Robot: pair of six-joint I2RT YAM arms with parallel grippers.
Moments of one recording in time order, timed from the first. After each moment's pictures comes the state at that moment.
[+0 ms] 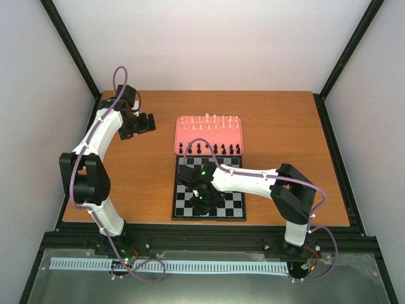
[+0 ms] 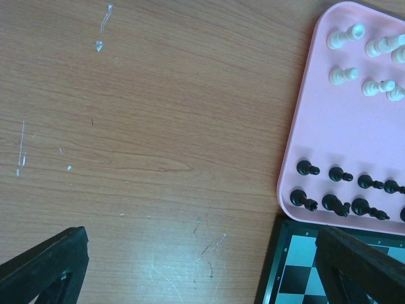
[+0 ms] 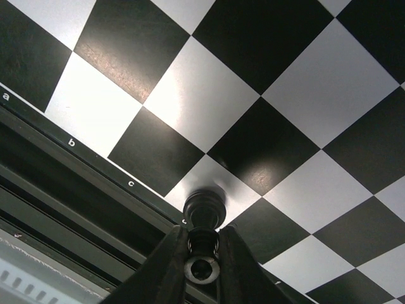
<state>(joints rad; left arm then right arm) -0.07 1.75 1.56 -1.00 0.10 -0.37 1.13 1.83 1.31 -1.01 -0.14 0.48</state>
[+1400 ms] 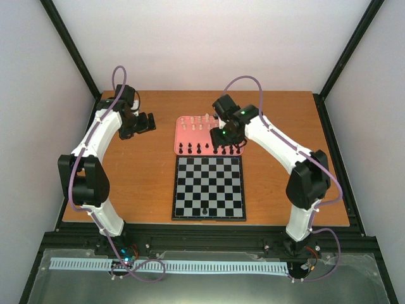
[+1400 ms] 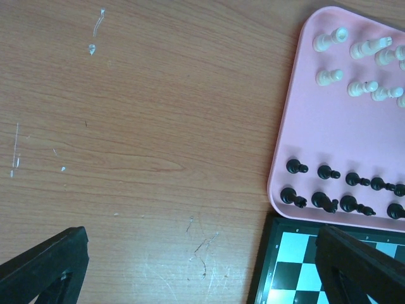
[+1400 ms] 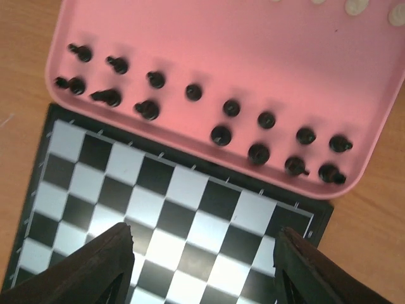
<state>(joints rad) -0.07 1.73 1.56 -1.00 0.12 -0.37 0.62 1.83 1.69 -1.03 -0.03 0.32</state>
